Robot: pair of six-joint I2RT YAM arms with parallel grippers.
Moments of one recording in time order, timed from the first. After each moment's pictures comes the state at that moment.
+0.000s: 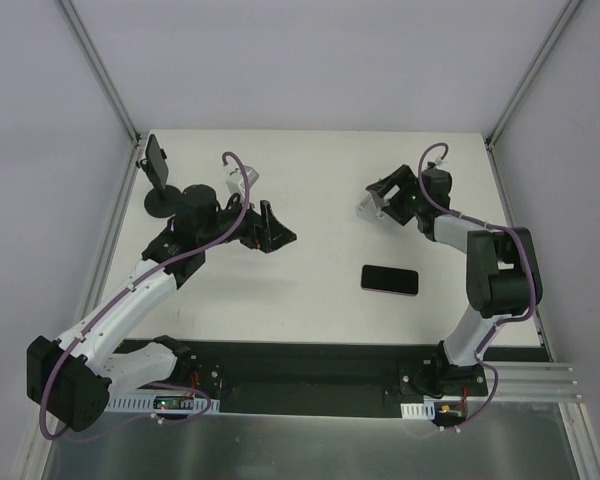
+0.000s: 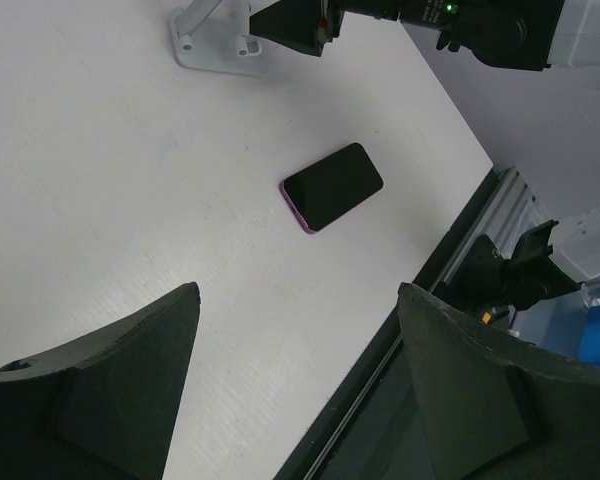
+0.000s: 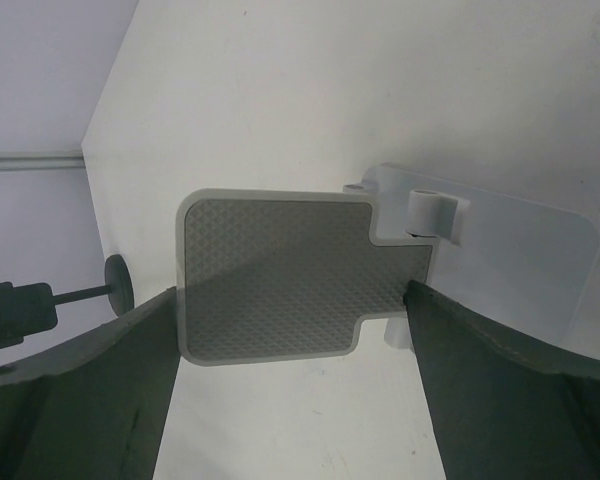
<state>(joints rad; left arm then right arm) -0.48 1.05 0.86 -0.14 0.52 -0.45 0.12 1.76 0.95 0.26 -0.32 0.92</state>
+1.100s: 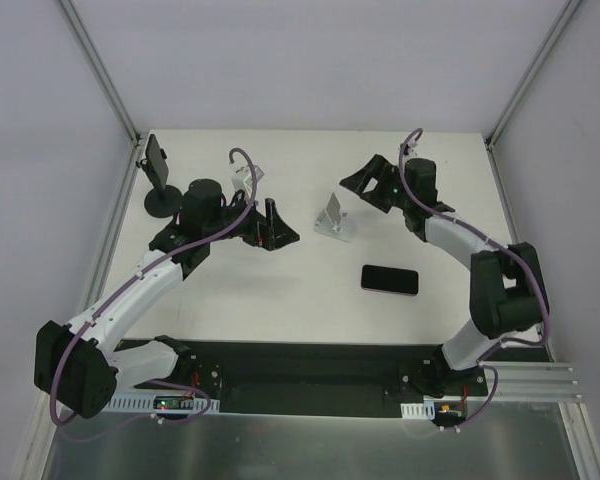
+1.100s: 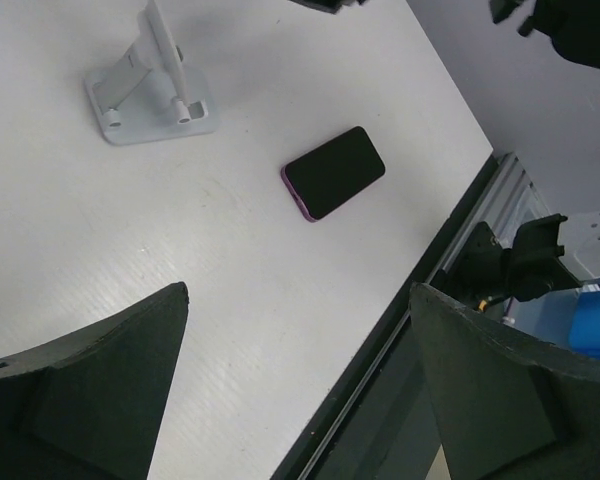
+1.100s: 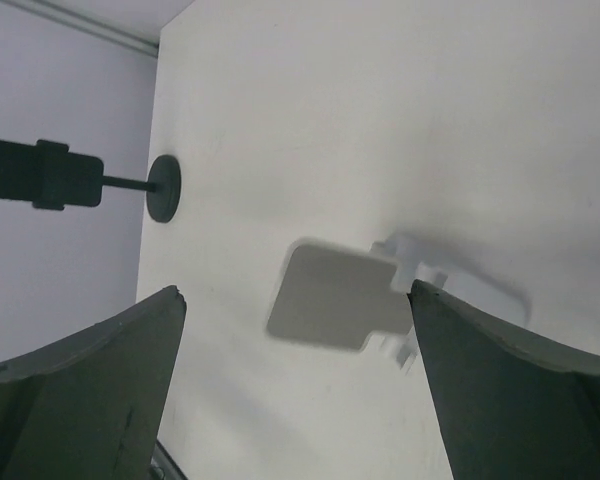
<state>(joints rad) -0.46 1.12 0.88 -0.15 0.57 -0.45 0.31 1.56 0.95 0.23 -0.35 0.80</state>
